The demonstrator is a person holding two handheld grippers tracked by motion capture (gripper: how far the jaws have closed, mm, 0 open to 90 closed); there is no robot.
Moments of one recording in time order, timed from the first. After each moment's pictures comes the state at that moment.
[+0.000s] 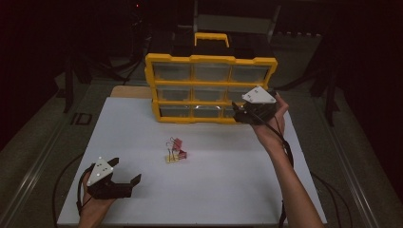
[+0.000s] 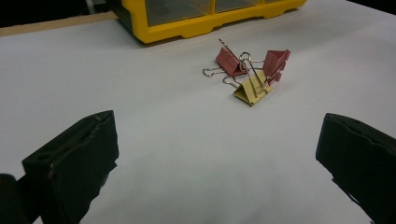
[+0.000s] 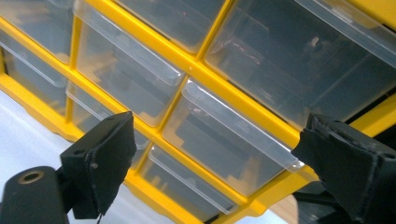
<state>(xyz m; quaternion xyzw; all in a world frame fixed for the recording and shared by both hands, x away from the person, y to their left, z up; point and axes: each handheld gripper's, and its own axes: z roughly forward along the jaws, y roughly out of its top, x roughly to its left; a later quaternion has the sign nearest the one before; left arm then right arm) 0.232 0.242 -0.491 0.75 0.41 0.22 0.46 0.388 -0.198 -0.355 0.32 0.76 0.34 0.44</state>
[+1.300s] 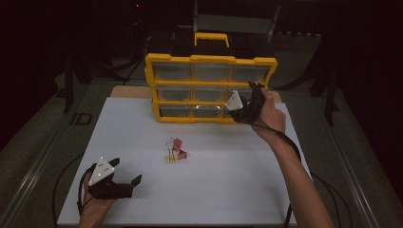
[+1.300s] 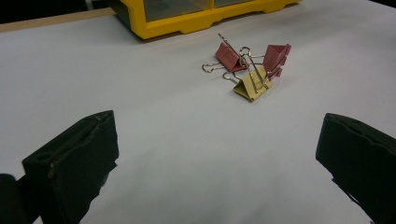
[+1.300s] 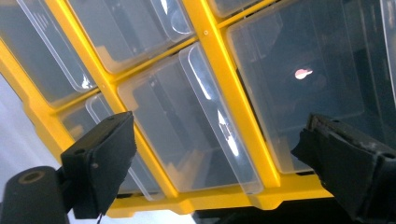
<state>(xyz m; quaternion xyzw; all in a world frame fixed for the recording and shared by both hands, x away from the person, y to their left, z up) 0.233 0.240 -0.493 0.76 0.41 0.22 0.45 0.409 -0.173 -0.375 0.16 0.81 0.13 0.55</state>
